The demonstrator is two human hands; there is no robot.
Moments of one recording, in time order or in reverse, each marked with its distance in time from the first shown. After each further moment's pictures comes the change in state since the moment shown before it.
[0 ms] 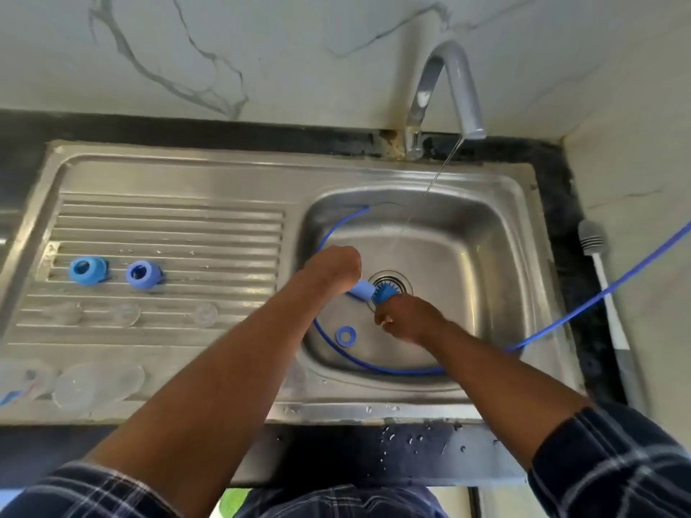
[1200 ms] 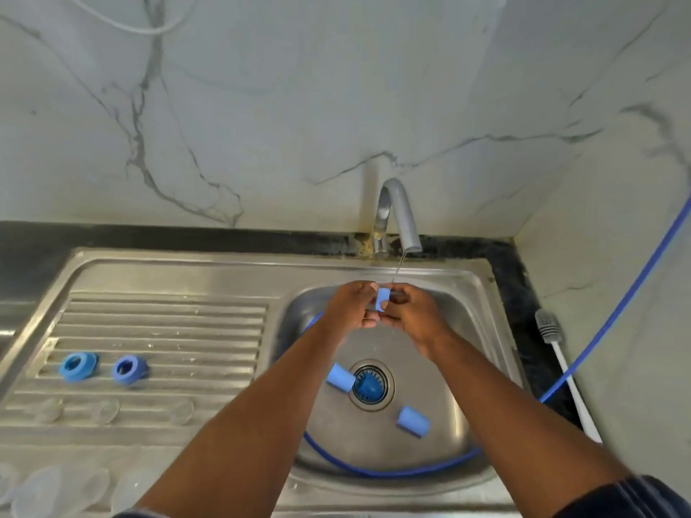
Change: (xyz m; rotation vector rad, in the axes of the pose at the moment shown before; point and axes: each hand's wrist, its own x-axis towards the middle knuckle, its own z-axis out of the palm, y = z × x) left_hand 0.014 0.081 -0.068 -1.296 0.177 -0.053; right_hand 0.002 0.011 -0.144 1.381 0.486 0.058
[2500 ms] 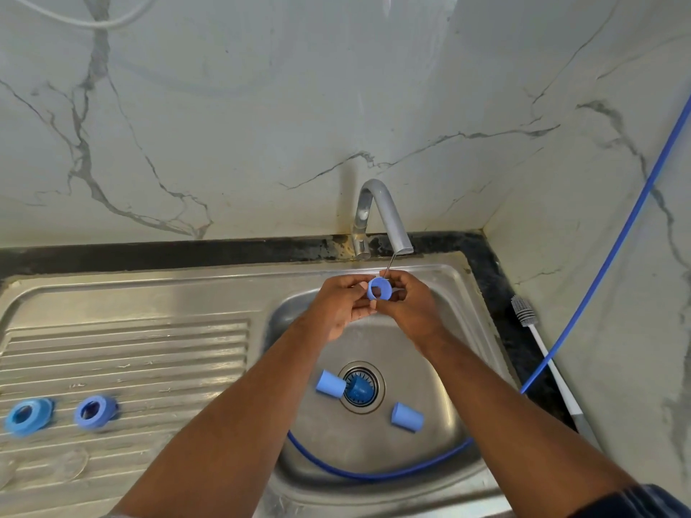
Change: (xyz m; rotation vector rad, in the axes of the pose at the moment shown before) left_hand 0.015 0.010 -0.010 -0.289 -0.186 0.022; right_hand -0.014 -0.014 0.001 -0.312 0.209 -0.259
